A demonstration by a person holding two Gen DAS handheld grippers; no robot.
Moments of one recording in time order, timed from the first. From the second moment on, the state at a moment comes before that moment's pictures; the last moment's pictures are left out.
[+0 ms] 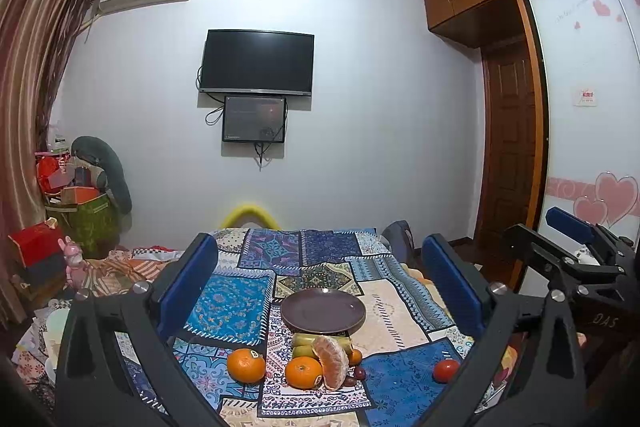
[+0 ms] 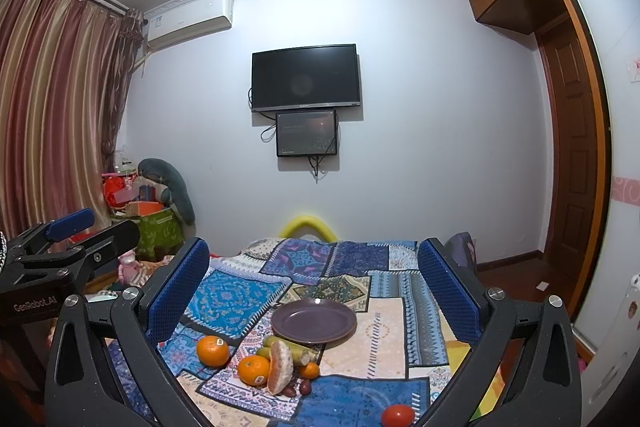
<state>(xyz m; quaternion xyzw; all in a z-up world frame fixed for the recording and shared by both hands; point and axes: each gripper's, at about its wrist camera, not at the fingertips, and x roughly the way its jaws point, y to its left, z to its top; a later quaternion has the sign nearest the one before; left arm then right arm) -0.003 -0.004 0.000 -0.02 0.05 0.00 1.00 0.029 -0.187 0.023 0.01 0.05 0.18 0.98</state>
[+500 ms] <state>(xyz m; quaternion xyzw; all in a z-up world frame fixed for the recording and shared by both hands) -0.002 -0.004 -0.002 -0.02 0.05 -0.01 1.00 0.029 -0.186 0.026 0.01 0.05 0.18 0.98</state>
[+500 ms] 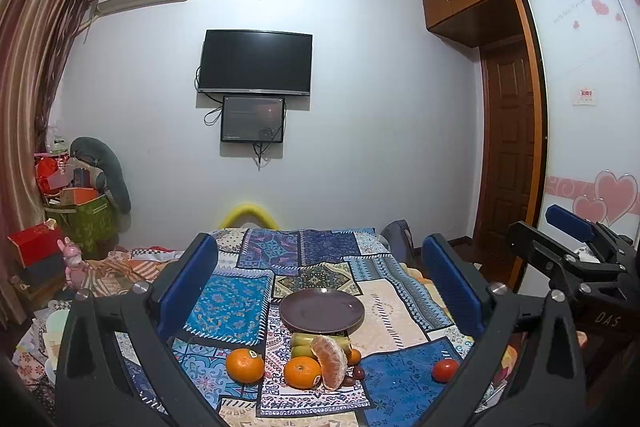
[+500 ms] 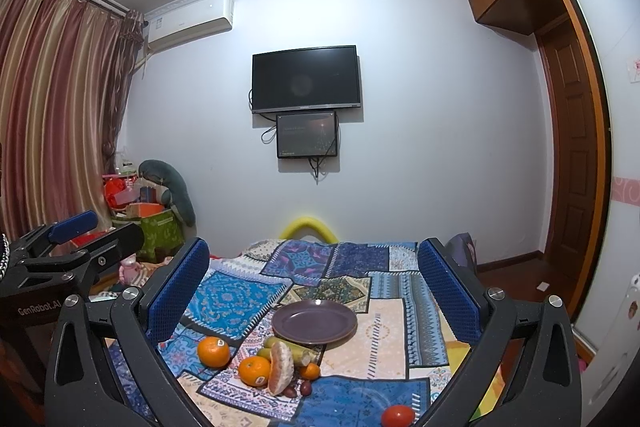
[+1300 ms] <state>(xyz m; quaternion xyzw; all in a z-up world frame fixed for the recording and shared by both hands) -0.002 -0.006 -0.002 -0.02 0.05 -0.01 1.00 0.027 -0.186 0.025 0.01 0.05 0.18 0.98</state>
